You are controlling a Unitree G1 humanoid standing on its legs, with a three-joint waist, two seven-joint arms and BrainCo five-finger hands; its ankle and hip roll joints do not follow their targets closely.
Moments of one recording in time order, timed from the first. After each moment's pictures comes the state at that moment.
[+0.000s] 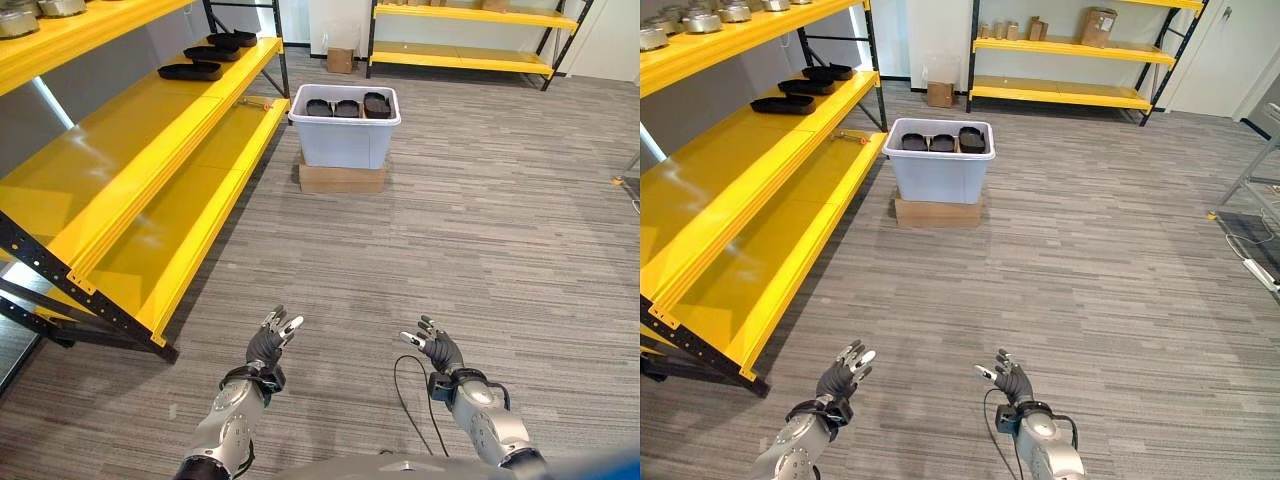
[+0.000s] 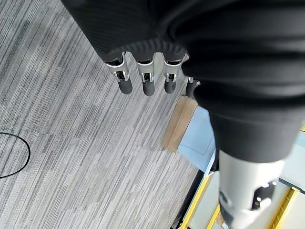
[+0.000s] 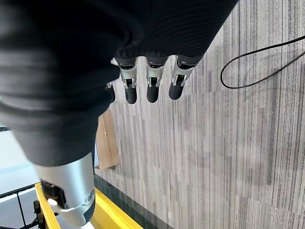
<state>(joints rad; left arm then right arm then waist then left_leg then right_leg) 0.11 0.25 -0.18 0.33 -0.69 0.04 0.02 0.05 -0.18 0.26 0.41 0.46 0.11 -0.12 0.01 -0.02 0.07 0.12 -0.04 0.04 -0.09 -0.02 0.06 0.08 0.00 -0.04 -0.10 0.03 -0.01</state>
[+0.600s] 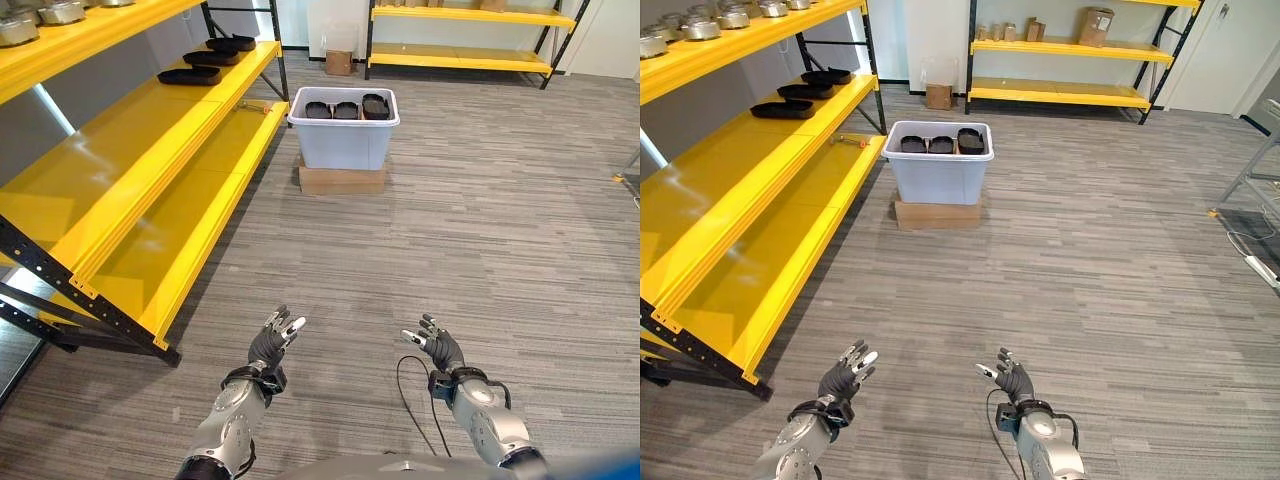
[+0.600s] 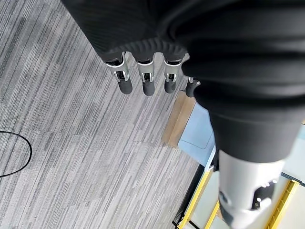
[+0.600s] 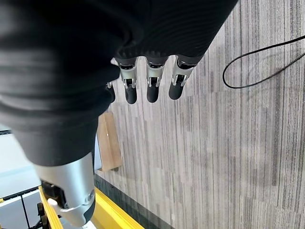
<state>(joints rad) 0.10 0.25 -0.17 0.34 -0.69 0.03 0.01 0.03 -0.18 0.27 0.40 0.45 0.11 -0.14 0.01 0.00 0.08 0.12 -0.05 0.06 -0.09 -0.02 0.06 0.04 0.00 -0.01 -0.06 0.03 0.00</state>
